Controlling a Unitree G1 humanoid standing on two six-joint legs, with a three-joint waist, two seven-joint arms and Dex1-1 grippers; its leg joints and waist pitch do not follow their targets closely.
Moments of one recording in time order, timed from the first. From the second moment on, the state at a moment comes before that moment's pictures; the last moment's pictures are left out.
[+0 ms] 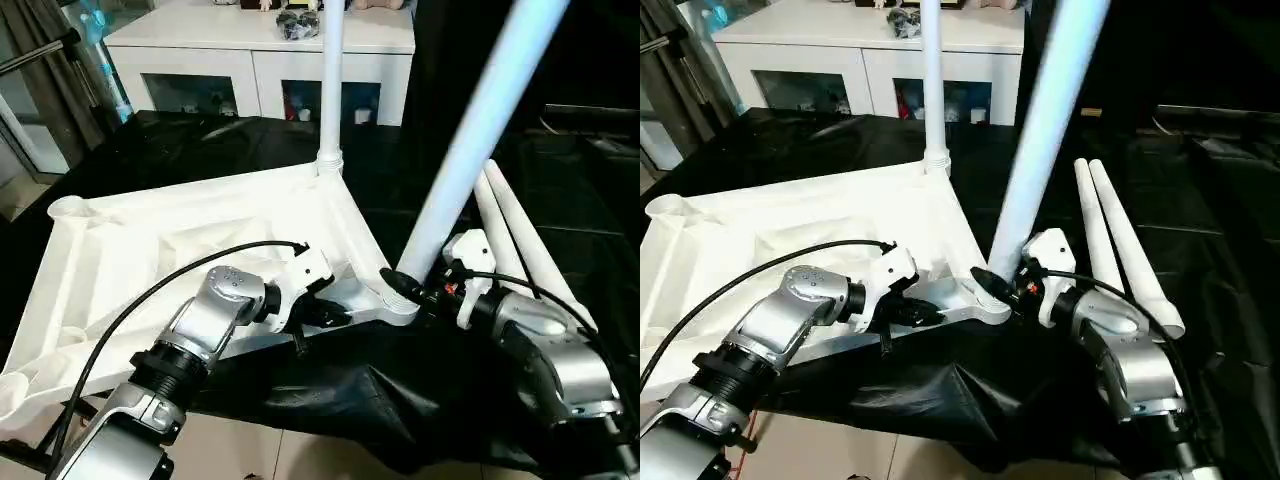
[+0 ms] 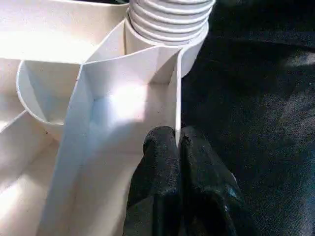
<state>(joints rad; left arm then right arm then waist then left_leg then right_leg) -0.56 0.28 -0.35 0.45 -0.01 0.37 -1.08 -0.27 -0.38 0.09 0.18 0.26 0.24 0.80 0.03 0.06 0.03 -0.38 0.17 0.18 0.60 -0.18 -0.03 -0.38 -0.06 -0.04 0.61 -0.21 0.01</state>
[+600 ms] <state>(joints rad) -0.56 0.39 -0.40 0.44 -0.01 0.25 -1.29 -0.30 -0.45 0.15 0.21 0.31 0.23 1.12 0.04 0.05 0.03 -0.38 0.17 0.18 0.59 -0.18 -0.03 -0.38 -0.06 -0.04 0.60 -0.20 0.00</state>
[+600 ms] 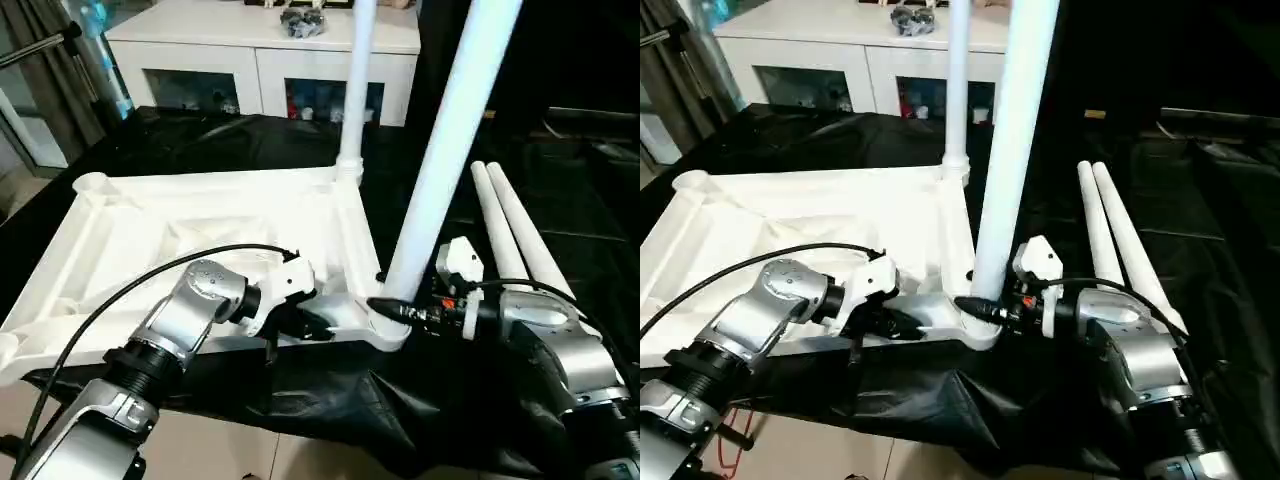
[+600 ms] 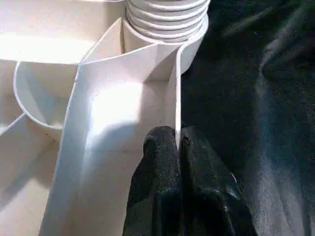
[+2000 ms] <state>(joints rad) -0.59 0.34 -0.39 0.48 0.00 0.28 -1.17 -0.18 -0.33 0.03 0.21 0.35 0.09 0.92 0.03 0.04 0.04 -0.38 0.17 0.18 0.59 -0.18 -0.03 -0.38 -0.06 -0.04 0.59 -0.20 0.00</state>
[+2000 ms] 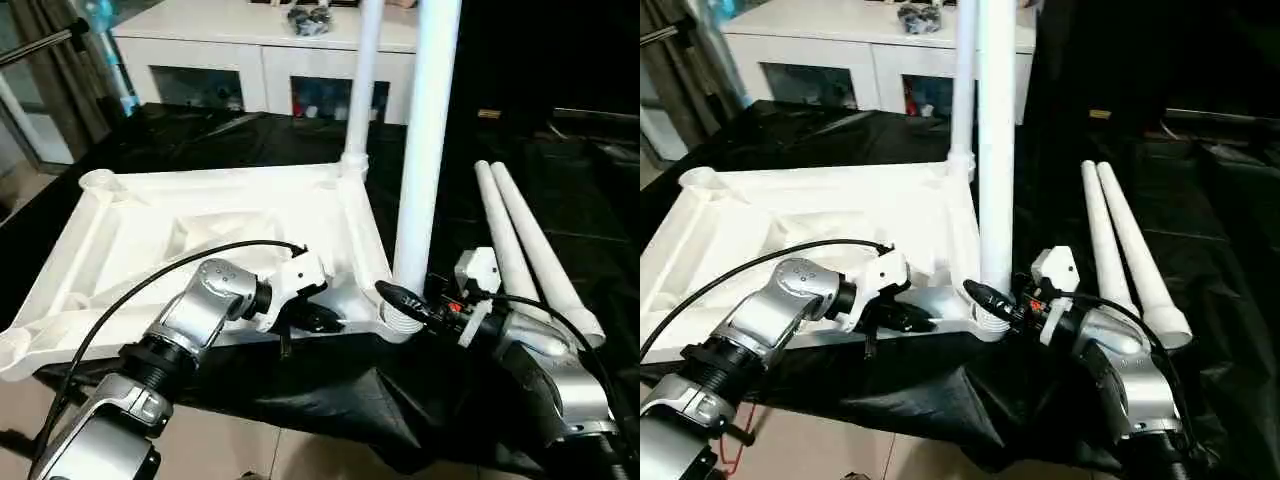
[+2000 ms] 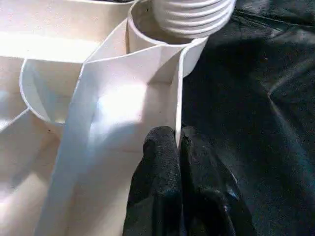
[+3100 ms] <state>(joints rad) -0.59 0.35 -0.37 0.49 -0.02 0.26 -1.16 -0.24 -0.16 -0.05 0.33 0.42 0.07 0.77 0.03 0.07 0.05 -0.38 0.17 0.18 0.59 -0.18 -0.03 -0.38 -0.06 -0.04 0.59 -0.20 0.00</state>
